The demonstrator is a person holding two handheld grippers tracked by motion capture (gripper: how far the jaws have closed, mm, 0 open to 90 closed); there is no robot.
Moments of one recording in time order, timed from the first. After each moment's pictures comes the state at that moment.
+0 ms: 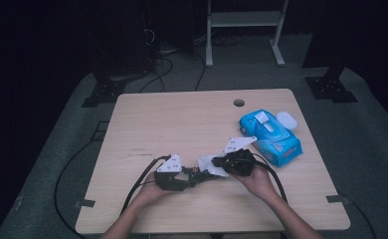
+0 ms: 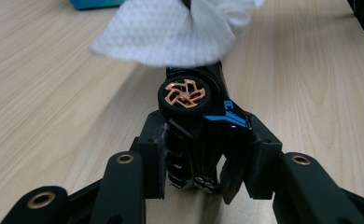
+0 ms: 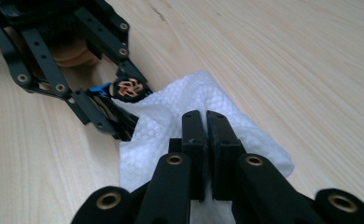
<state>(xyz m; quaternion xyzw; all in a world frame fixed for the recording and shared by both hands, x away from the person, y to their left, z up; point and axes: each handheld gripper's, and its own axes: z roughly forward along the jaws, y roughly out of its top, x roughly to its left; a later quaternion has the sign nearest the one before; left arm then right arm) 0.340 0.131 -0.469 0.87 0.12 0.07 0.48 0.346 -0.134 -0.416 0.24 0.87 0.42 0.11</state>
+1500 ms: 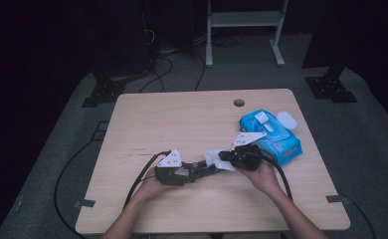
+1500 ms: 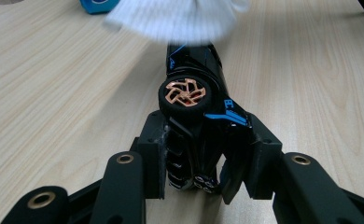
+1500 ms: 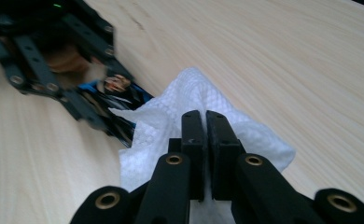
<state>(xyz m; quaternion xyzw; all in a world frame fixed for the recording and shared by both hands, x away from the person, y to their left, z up) 0.356 0.132 -0.471 0.86 0.11 0.08 0.48 0.358 -0.145 -0.419 0.26 0.85 0.44 0.11</state>
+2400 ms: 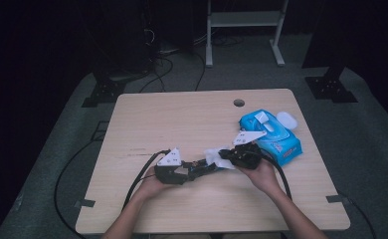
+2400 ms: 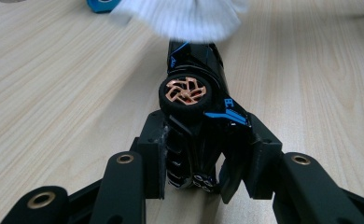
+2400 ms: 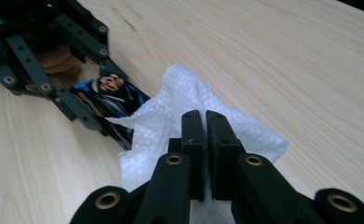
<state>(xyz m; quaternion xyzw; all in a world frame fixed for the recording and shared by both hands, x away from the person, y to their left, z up) 0.359 0.133 -0.471 0.86 0.12 0.08 0.48 0.363 -0.147 -0.420 0.27 0.85 0.44 0.12</state>
